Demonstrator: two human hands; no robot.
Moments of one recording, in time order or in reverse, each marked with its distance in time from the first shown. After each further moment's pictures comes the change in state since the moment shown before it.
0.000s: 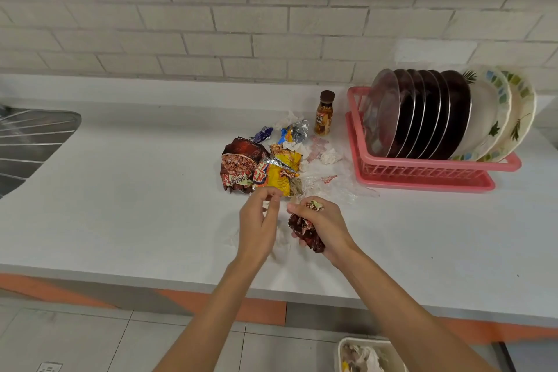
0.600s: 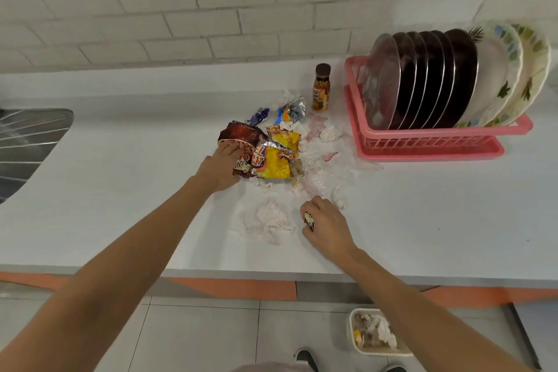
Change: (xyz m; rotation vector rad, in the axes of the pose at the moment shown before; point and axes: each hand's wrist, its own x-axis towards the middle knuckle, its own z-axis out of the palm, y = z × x) left_hand 0.141 -0.096 -0.059 1.167 -0.663 0.068; right_hand 0.044 0.105 -0.041 -1.261 0.112 -0.592
